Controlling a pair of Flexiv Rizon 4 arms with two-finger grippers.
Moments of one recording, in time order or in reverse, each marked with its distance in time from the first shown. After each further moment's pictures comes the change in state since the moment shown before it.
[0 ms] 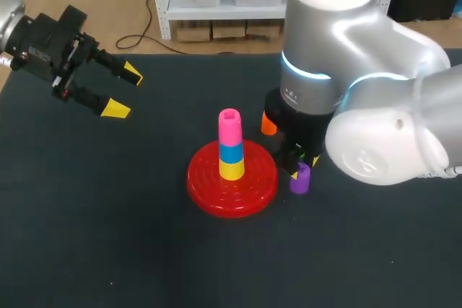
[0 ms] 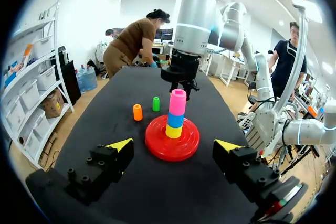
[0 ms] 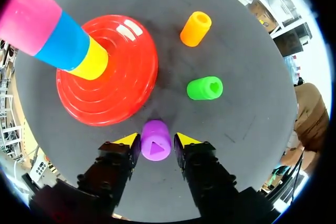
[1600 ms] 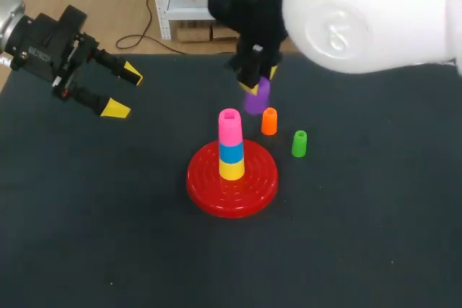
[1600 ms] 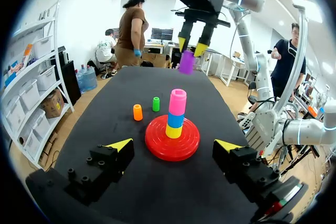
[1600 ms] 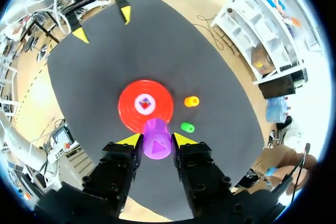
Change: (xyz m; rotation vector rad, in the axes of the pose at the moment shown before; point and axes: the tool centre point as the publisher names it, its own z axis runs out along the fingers) left arm 0.000 0.000 0.000 0.000 0.000 0.000; right arm -0.064 0.057 -0.200 0.033 -0.126 -0.236
